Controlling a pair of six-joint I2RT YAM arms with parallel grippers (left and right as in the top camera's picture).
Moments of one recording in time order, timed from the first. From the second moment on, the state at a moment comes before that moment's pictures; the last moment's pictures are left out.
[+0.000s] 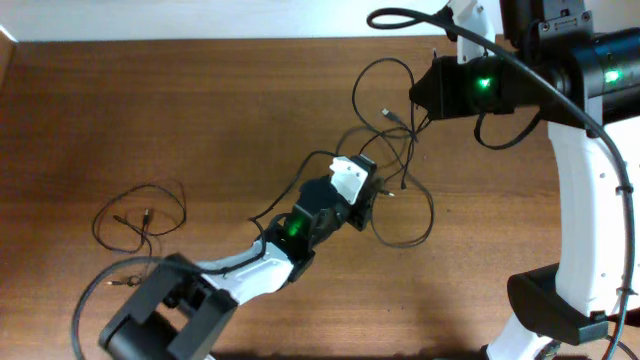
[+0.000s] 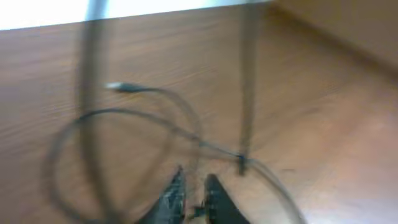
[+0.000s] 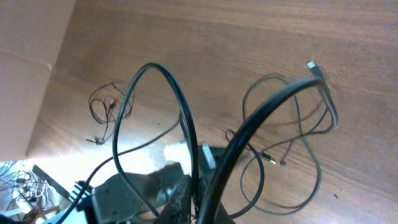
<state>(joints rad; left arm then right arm) -0.69 1.68 0.65 0.69 0.07 -0.15 0.26 1.87 2.58 -1.67 -0.42 0.15</state>
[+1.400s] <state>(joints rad) 0.25 1.19 0.65 0.21 0.23 -0.30 0.57 2.14 2.58 -1.65 0.19 0.20</state>
